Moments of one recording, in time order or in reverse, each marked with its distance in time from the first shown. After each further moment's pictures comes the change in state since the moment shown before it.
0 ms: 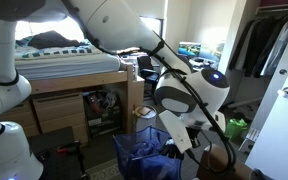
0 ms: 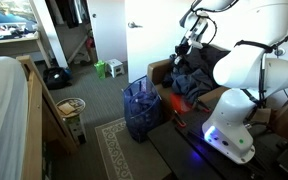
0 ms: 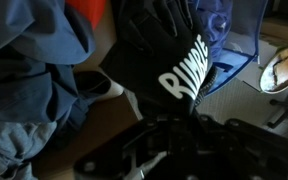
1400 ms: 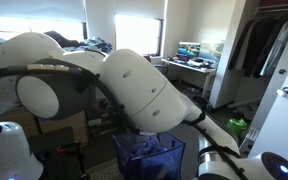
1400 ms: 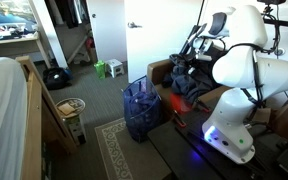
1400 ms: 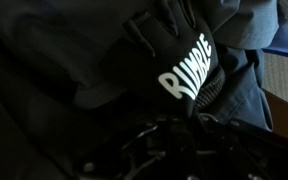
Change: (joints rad) arm -0.119 0.601 -0.117 0.635 -0.195 0.021 0.247
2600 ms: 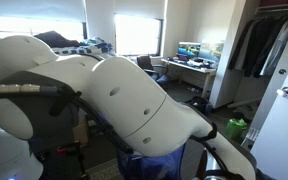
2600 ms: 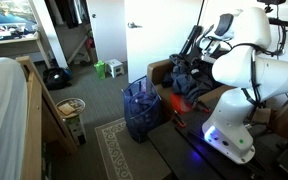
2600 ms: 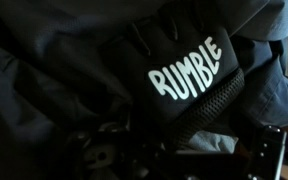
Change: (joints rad) arm -0.126 0.028 0.064 0.020 0.082 0.014 -0.055
